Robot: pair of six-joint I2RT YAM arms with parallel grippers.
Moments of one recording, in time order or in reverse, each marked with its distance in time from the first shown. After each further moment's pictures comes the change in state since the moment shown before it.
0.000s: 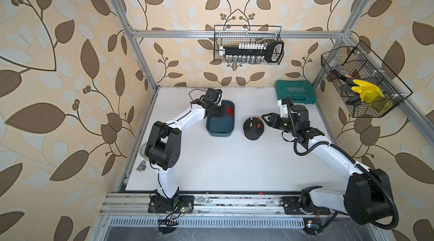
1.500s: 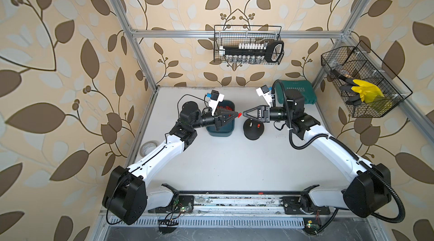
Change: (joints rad) left arm -0.034 -0.561 -0.523 0.869 0.637 -0.148; right arm 0.175 0.071 0.287 0.069 -0.612 0.154
